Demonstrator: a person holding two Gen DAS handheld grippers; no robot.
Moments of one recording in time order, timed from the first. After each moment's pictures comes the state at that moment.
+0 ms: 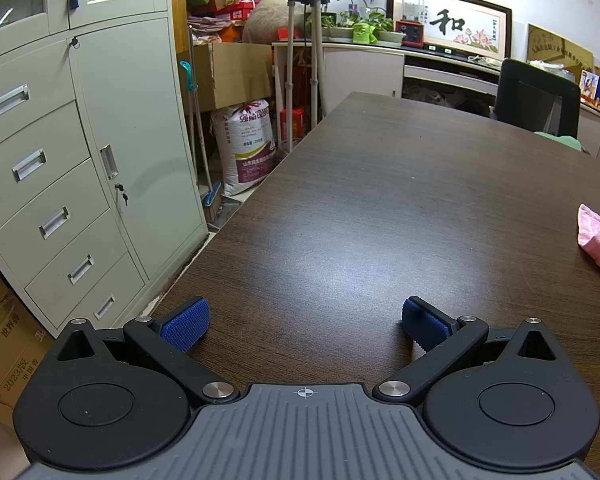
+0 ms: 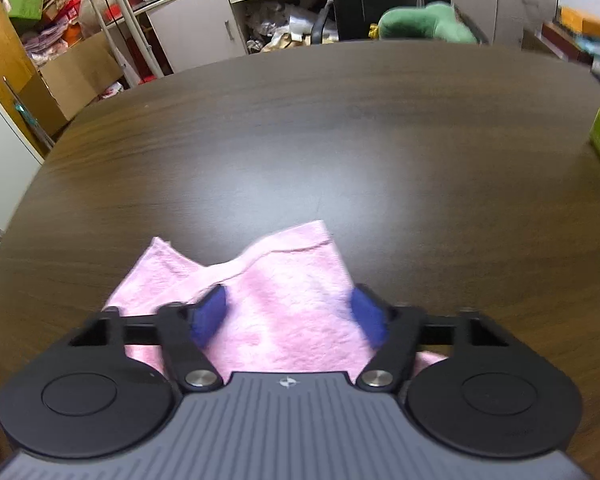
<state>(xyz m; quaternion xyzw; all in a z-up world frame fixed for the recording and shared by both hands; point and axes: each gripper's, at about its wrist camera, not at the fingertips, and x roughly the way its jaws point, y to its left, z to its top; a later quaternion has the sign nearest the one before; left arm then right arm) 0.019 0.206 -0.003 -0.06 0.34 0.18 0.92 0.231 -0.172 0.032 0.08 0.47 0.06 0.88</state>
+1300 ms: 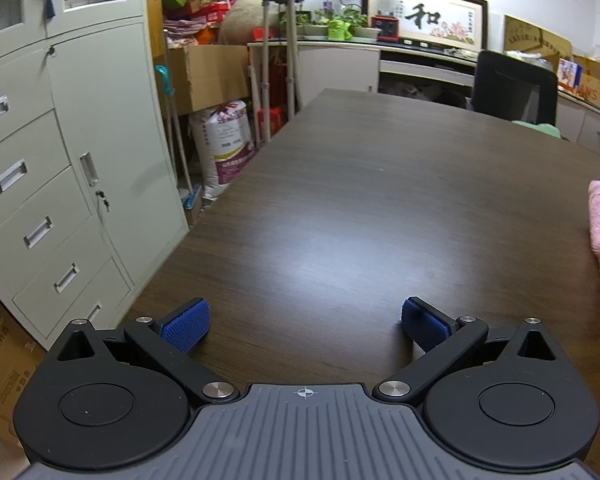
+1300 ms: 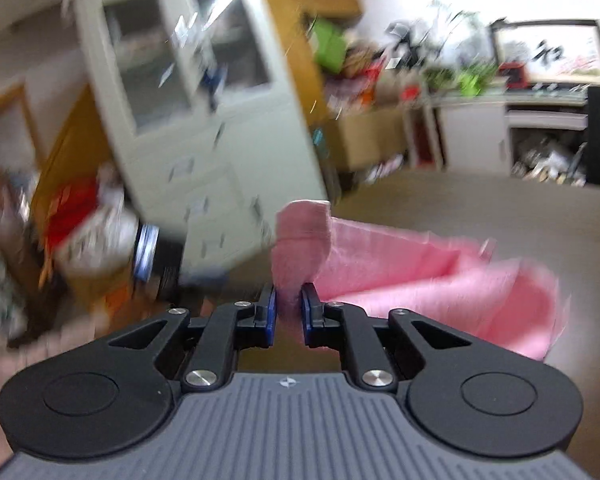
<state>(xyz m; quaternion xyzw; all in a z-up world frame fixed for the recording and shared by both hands) 0.015 0.183 -0.002 -0.04 0.35 0.13 0.93 -0.006 -0.169 0.101 0.01 0.29 0.47 0.83</state>
